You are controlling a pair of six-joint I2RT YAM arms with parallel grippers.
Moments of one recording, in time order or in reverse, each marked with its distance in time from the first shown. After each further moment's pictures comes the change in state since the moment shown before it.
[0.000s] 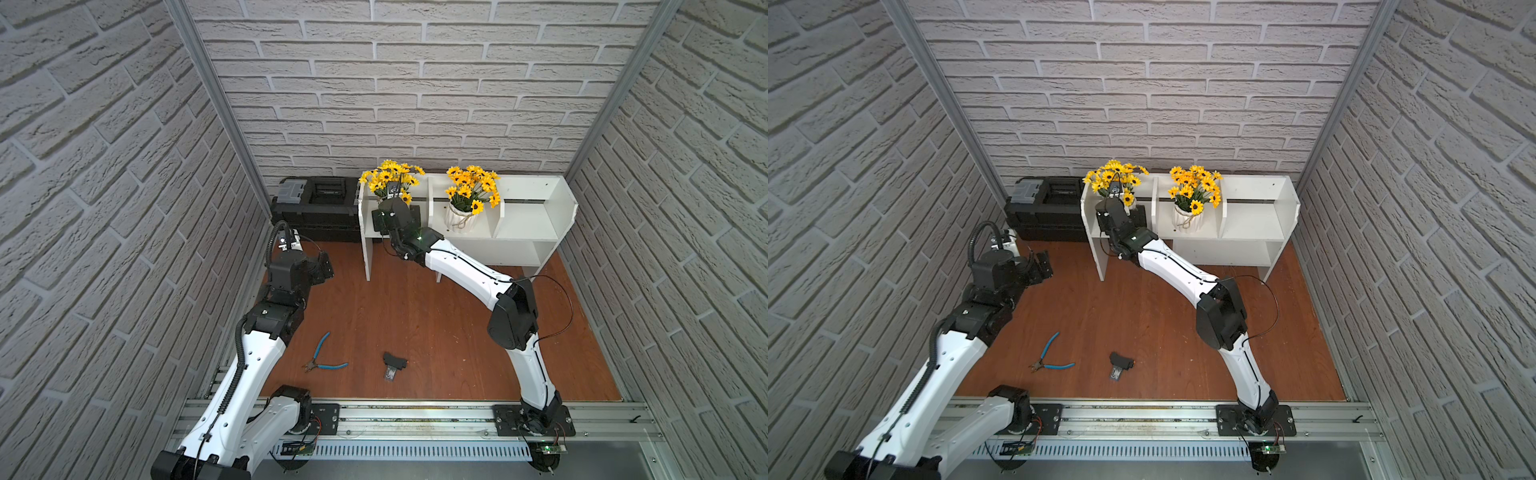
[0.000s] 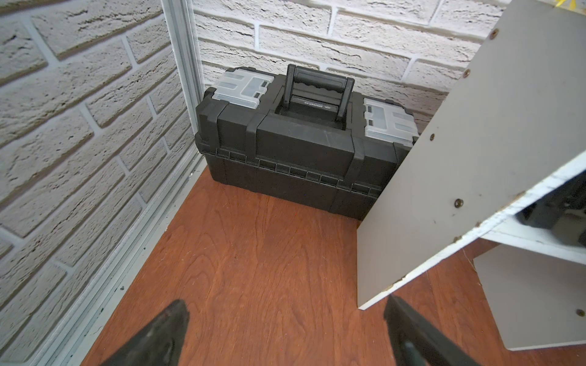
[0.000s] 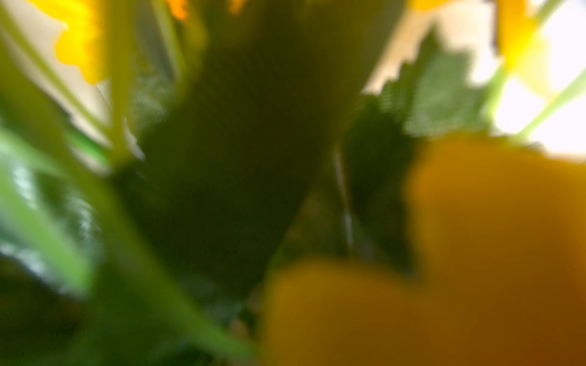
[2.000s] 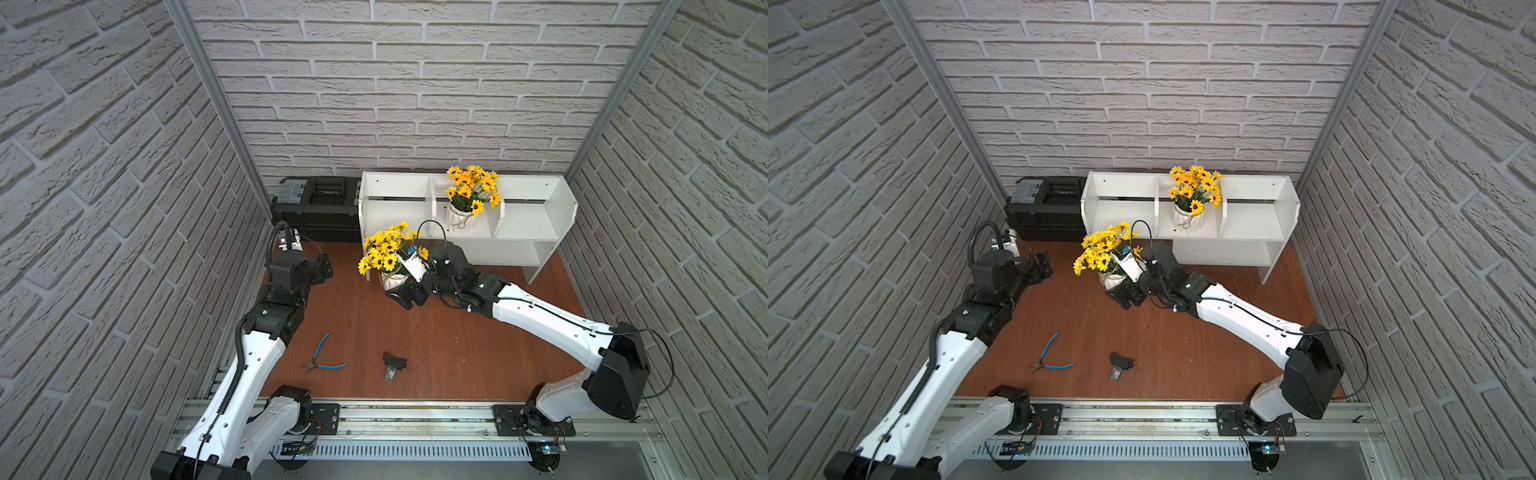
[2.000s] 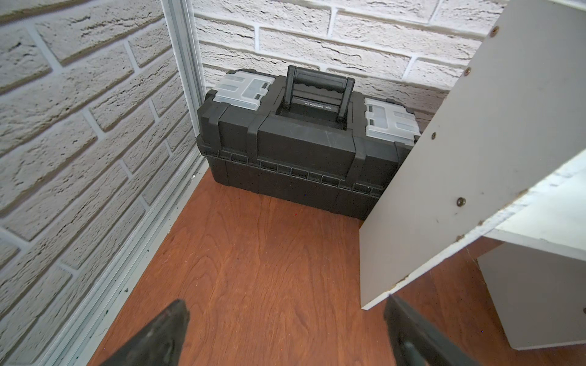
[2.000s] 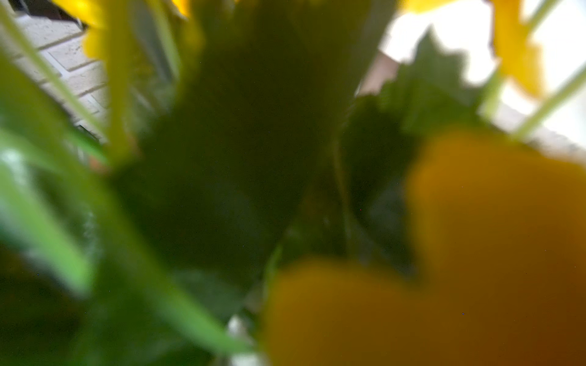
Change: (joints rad) left arm 0.000 -0.002 0.000 0.000 -0.005 0.016; right arm 0.055 -0.693 -0.912 0.065 -0.822 -0.263
